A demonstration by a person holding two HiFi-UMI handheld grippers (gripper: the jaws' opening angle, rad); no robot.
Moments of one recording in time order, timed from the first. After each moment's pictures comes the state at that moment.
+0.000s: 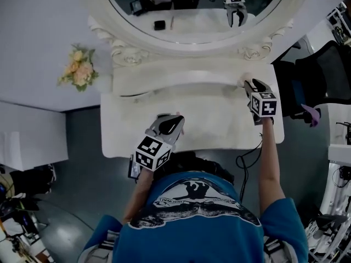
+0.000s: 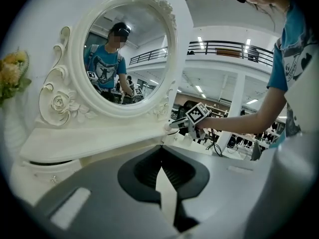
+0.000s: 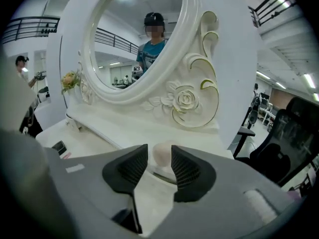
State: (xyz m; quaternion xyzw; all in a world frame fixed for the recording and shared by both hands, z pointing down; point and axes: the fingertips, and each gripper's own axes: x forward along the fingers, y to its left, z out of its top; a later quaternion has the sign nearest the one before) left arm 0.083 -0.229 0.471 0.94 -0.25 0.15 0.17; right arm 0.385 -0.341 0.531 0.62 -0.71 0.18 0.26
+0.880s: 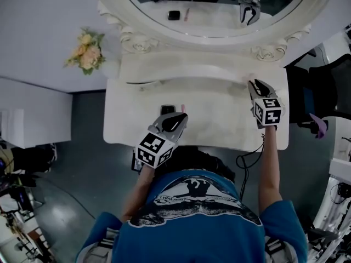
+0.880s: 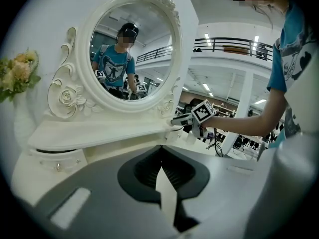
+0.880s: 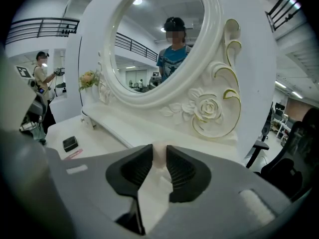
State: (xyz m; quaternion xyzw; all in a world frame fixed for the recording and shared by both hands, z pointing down) left arm 0.084 -0.217 0.482 0.92 -0.29 0.16 0.19; right arm 0.348 -0.339 0.526 0.57 -0.77 0.13 0.26
